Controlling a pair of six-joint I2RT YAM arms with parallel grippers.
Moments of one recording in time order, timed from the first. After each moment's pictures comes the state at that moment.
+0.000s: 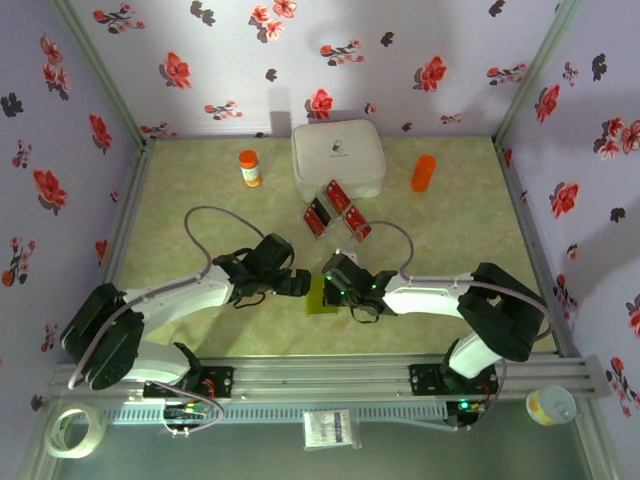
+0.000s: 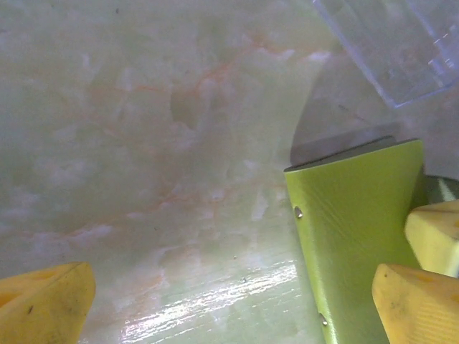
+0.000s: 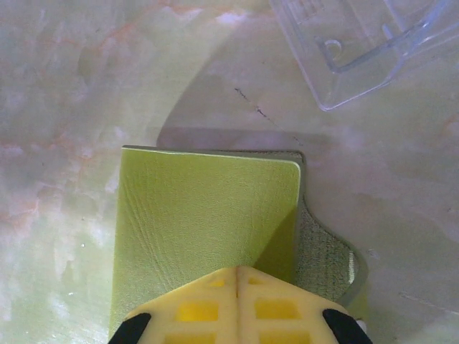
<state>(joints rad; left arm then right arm) -0.85 1.38 0.76 -0.44 -0.10 -0.60 0.99 1.54 0.69 -0.10 0.09 0.89</state>
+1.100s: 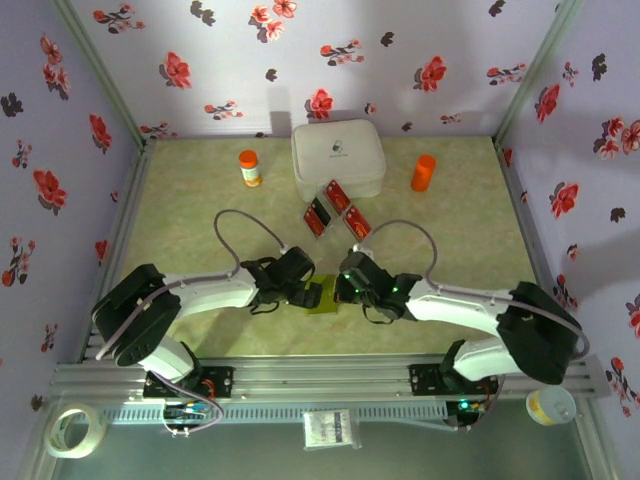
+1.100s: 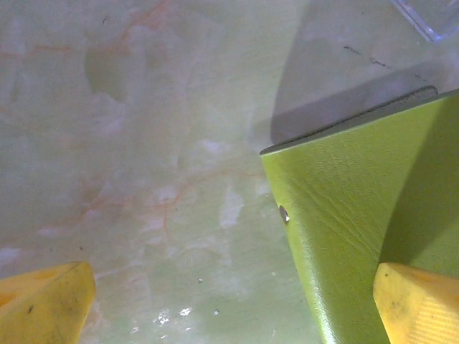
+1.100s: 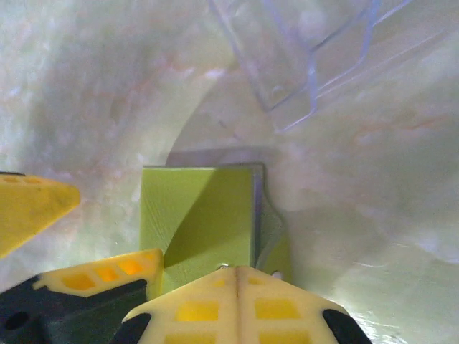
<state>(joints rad) -0.96 1.54 0.77 -0.36 -0.19 -0.60 0.93 1.29 0.62 -0.20 0.11 0.93</state>
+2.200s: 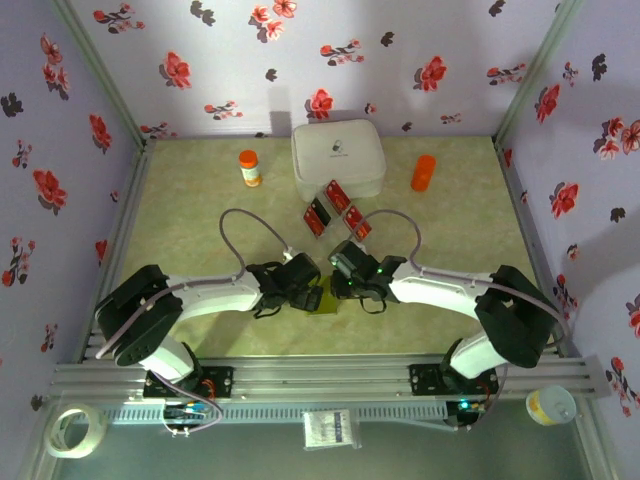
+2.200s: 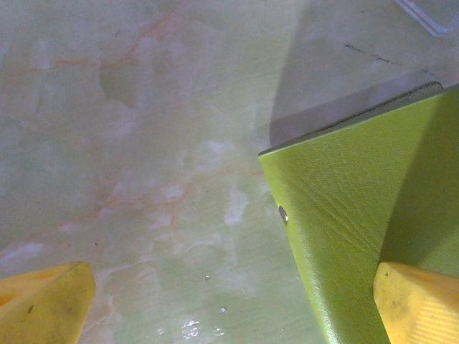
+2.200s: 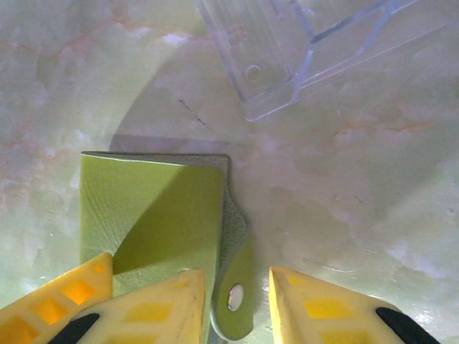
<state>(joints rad) -1.01 1.55 0.78 -0.38 -0.28 -0.60 0.93 1.48 0.80 -0.39 0.07 0.81</state>
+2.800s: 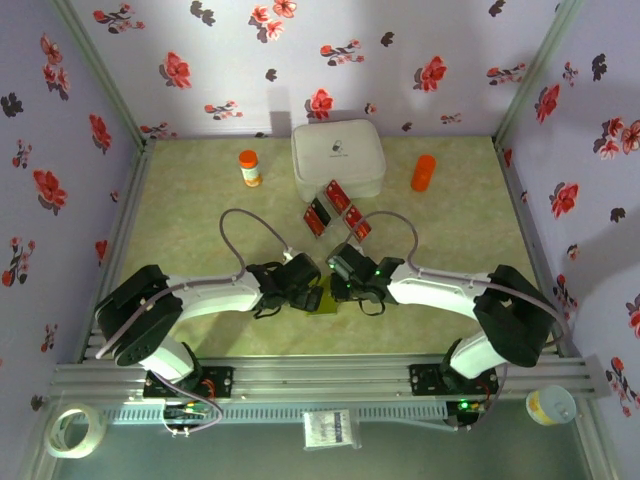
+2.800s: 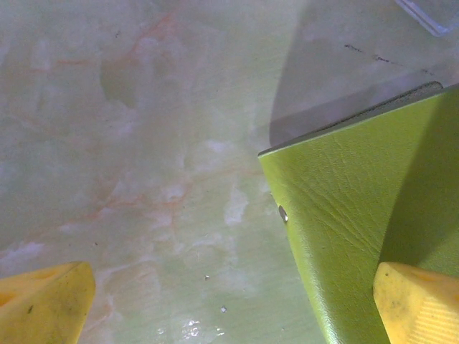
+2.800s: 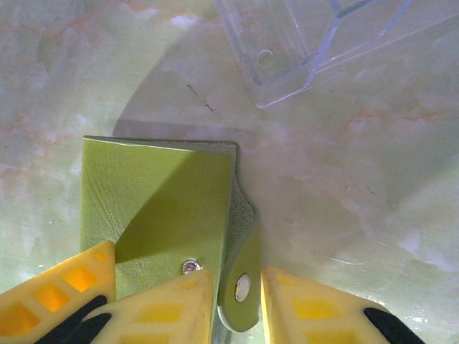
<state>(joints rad) -1.01 1.55 0.78 -0.38 -0.28 -0.60 0.95 1.49 0.80 -0.40 0.07 0.80</state>
